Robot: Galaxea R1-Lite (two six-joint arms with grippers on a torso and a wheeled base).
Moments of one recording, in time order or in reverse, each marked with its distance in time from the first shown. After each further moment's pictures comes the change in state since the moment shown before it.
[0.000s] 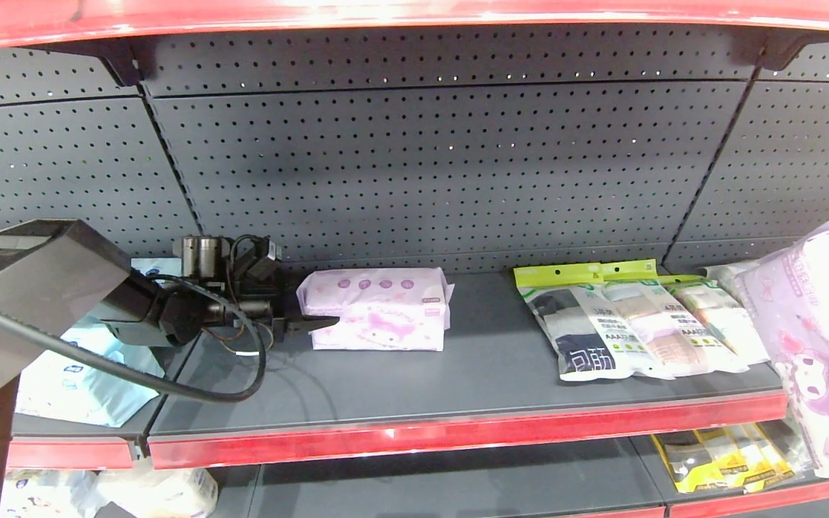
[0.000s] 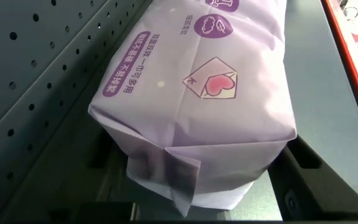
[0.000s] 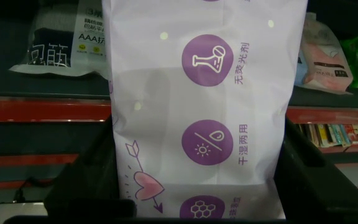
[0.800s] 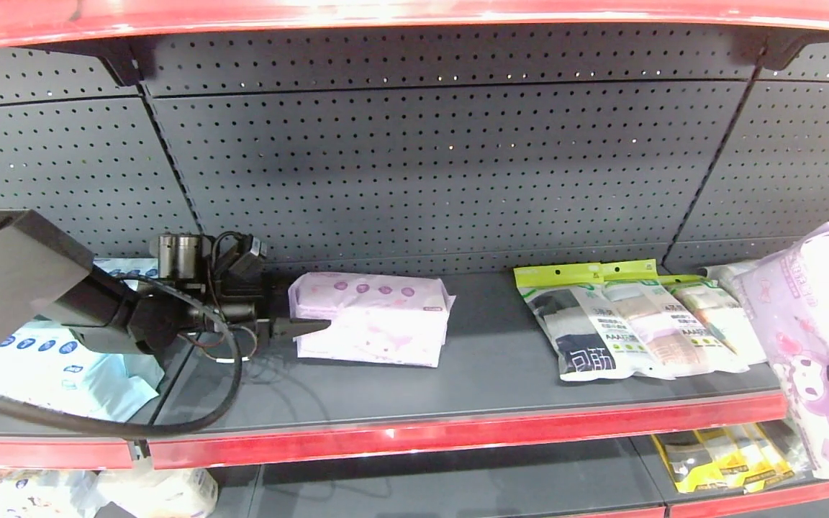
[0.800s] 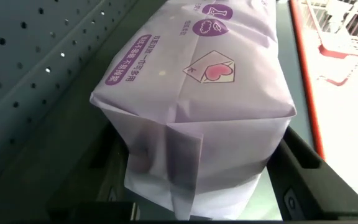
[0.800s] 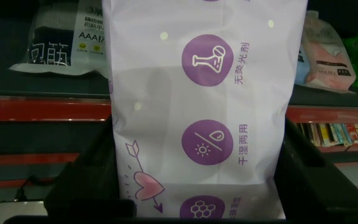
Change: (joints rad) left arm 0.007 -0.123 0.148 -0.007 -0.022 -0.059; right arm 0.000 0.004 0.004 -0.002 0.003 0.003
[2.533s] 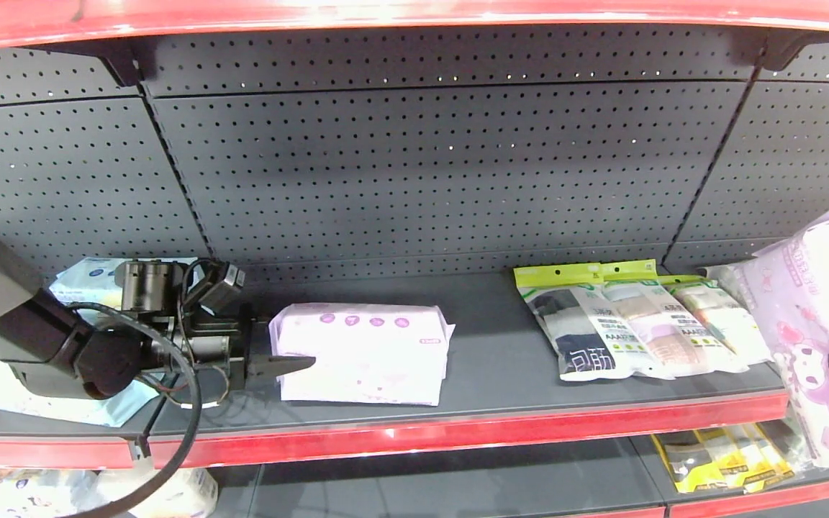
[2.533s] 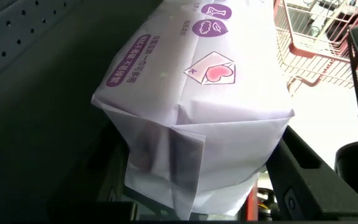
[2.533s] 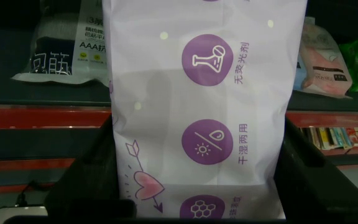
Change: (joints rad) left arm 0.015 -0.137 0.285 -0.052 -0.013 0.016; right arm -0.002 0.014 -0.030 0.000 0.002 0.005
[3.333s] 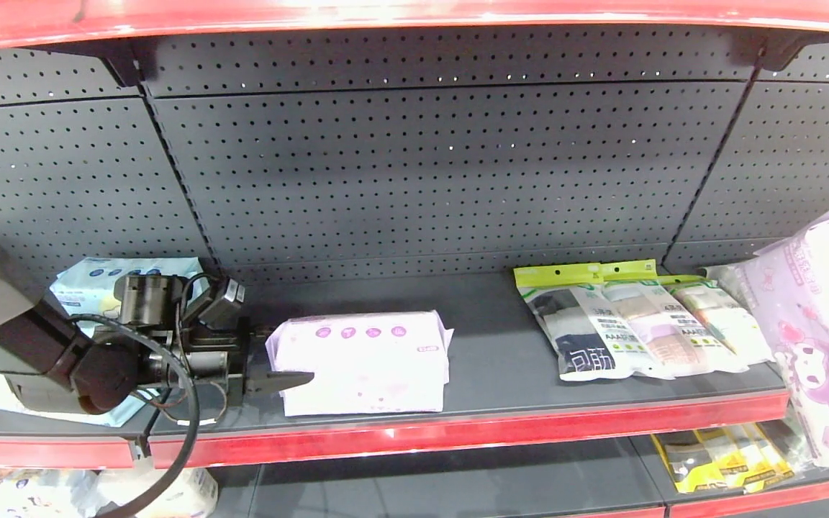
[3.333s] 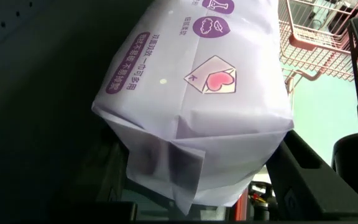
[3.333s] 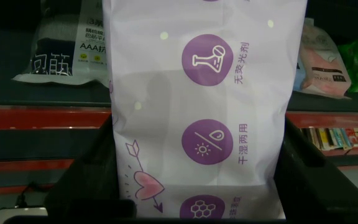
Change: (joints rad) left arm 0.000 0.003 0.060 -0.018 0.021 0.038; right arm 0.000 -0.004 -0.001 0.000 0.000 0.000
